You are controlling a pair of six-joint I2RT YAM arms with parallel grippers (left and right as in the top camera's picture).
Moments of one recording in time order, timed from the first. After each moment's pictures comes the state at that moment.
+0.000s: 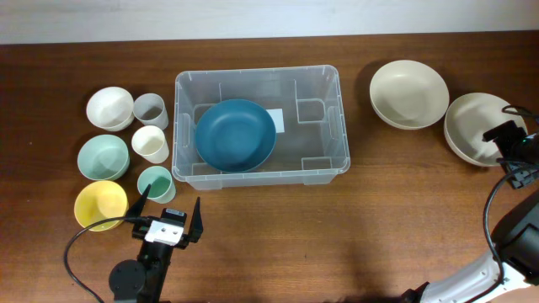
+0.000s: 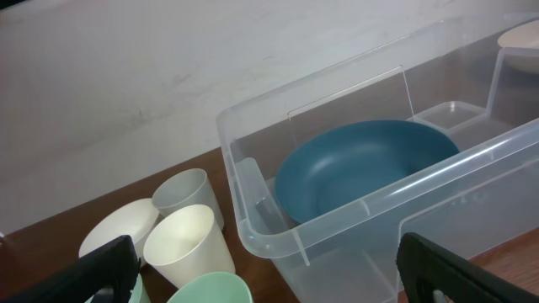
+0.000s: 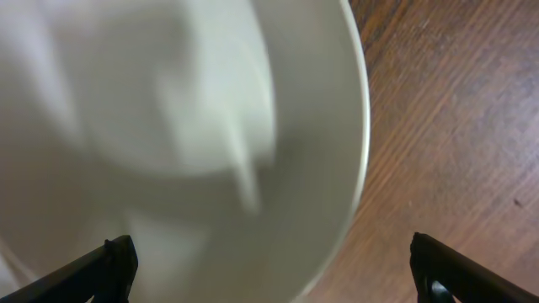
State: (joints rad) left arm 0.02 0.01 0.01 -0.06 0.21 0.33; right arm -0.73 2.00 1.47 -0.74 -0.18 0.43
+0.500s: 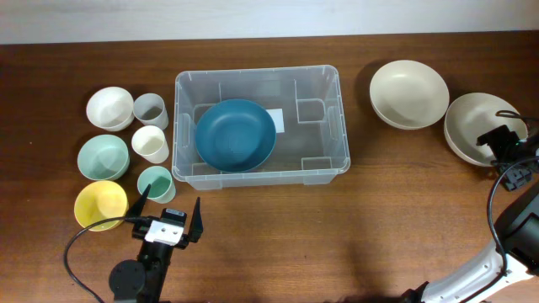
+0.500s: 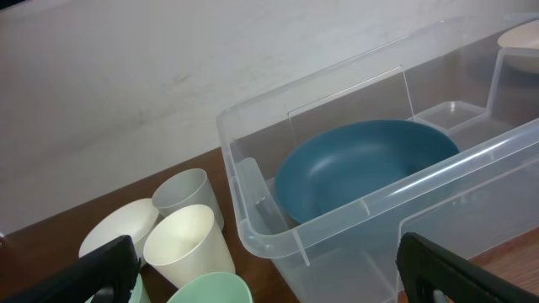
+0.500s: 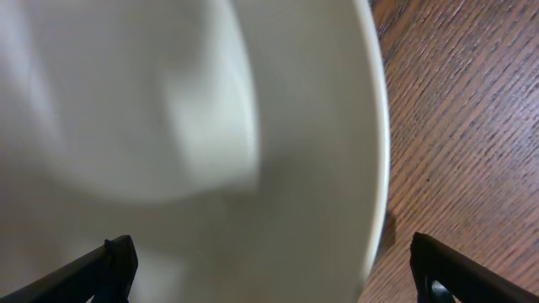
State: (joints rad) left arm 0.02 0.01 0.01 -0.06 0.21 0.33; right arm -0.73 2.07 1.47 -0.70 -0.18 0.43
